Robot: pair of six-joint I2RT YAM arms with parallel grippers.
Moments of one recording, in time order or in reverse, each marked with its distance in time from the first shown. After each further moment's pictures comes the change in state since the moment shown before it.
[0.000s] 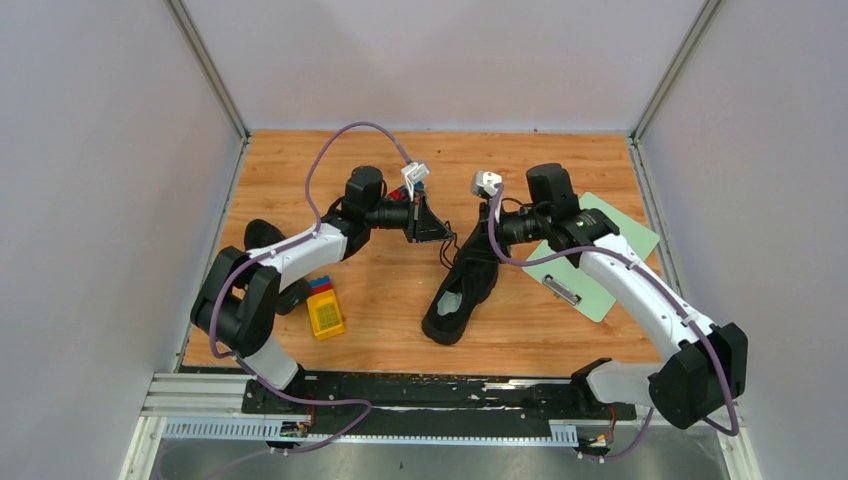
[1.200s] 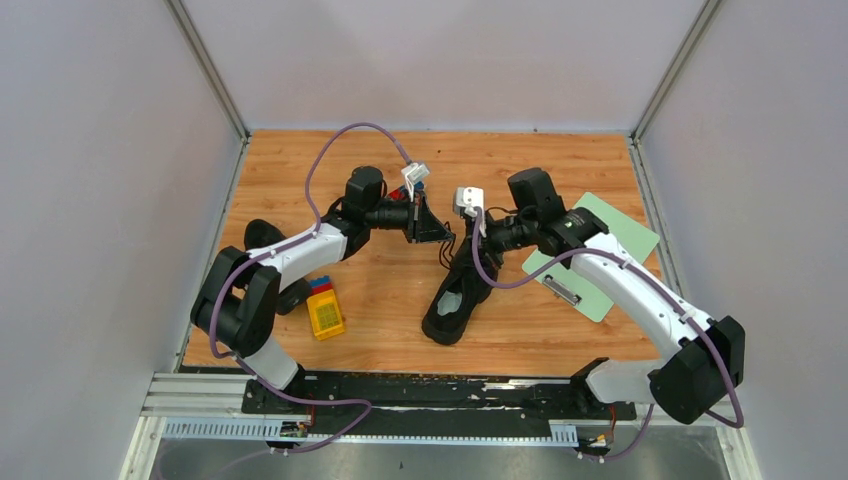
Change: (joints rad) left arm 0.000 0.000 0.000 -0.014 0.000 0.003; right arm 0.104 0.032 0.060 -0.118 0.140 -0.246
